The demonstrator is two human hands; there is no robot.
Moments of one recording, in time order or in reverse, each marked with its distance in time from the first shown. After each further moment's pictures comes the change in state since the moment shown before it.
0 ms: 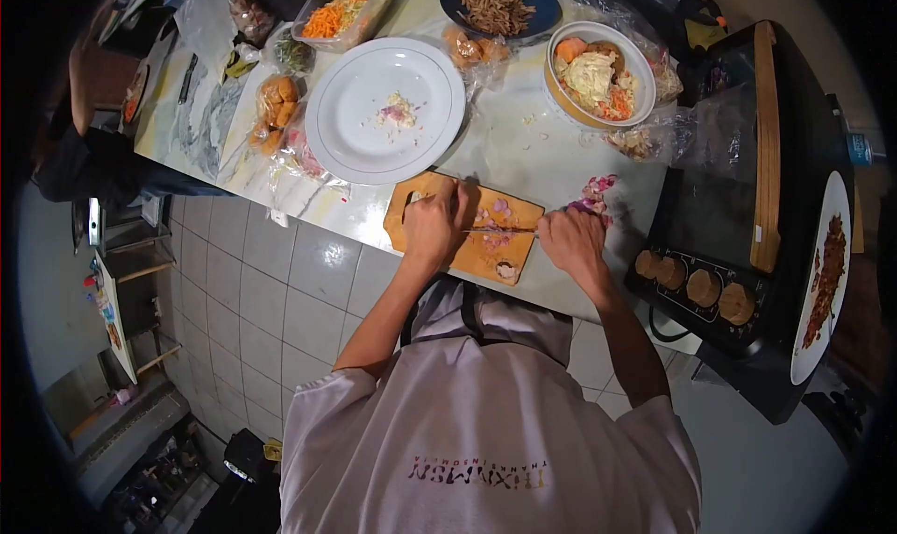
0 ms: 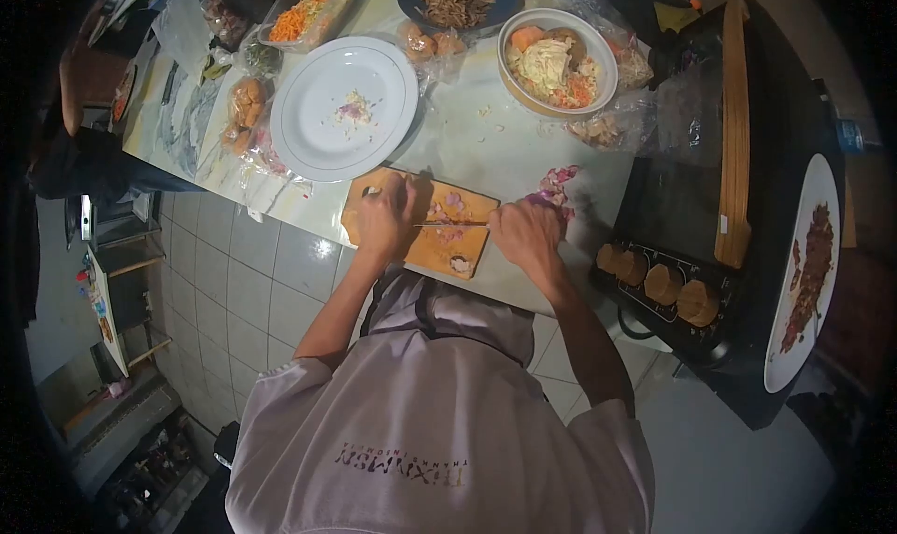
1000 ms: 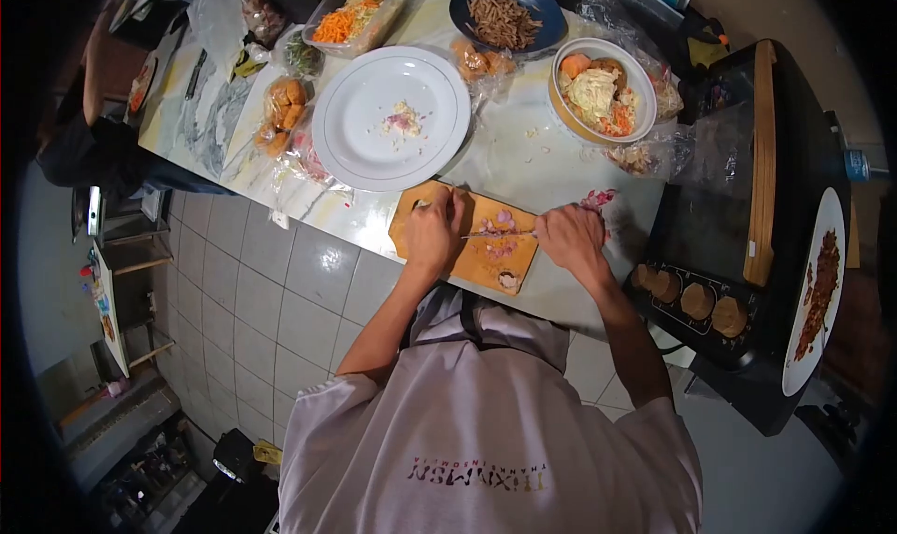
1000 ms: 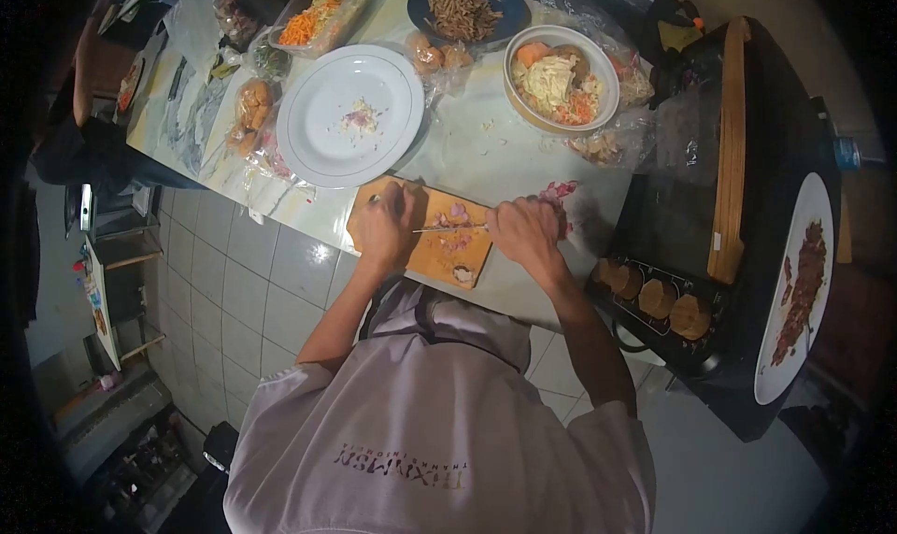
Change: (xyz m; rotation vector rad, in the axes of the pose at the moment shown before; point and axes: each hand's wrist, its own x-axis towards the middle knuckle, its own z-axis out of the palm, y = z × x) left_hand 0.002 0.011 -0.008 0.058 0.111 -0.015; right_hand 0.027 0.009 -0.002 -0.030 0.027 -0.139
